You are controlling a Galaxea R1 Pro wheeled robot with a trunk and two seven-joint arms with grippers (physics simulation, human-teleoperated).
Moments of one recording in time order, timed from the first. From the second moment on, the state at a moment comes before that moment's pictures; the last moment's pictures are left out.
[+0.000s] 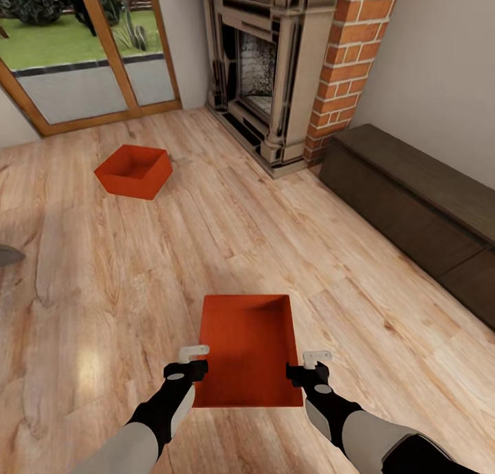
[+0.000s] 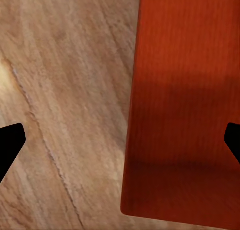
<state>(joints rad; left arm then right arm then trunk) -0.63 -0.16 0.05 -0.43 -0.04 0.11 0.25 -0.75 0.11 0.48 -0.07 -0.39 -0.20 -0.19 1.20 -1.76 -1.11</state>
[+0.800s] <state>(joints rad) -0.63 -0.16 0.05 -0.43 -0.04 0.11 0.25 -0.75 0.11 0.48 -0.07 -0.39 -0.20 -0.19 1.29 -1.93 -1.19</state>
